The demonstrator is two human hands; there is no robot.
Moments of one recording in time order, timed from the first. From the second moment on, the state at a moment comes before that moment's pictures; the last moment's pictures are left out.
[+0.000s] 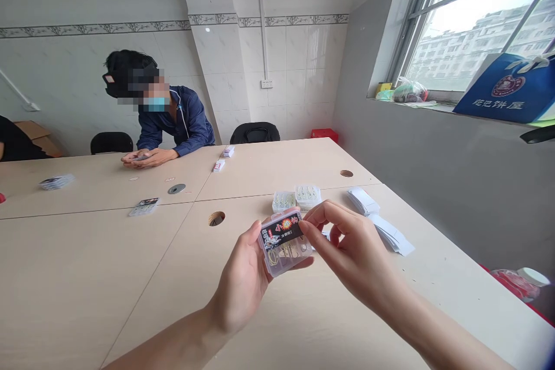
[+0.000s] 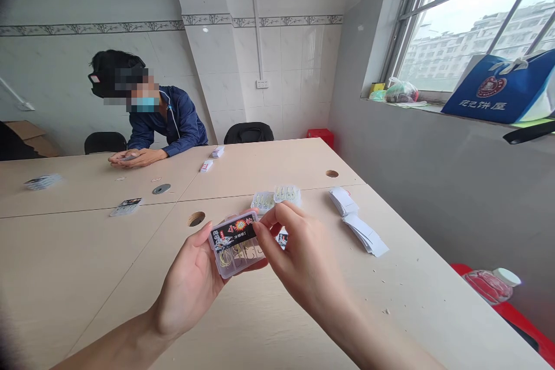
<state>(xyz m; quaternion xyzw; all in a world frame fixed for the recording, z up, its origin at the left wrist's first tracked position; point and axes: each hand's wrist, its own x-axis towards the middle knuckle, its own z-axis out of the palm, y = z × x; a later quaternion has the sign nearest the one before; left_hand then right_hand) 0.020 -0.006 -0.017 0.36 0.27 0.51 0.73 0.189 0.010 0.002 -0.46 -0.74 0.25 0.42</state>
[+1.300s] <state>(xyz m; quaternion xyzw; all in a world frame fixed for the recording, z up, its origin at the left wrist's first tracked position) 0.022 -0.004 -0.018 0.36 0.26 0.53 0.73 0.183 0.002 -0.004 -0.47 -0.78 0.07 0.41</state>
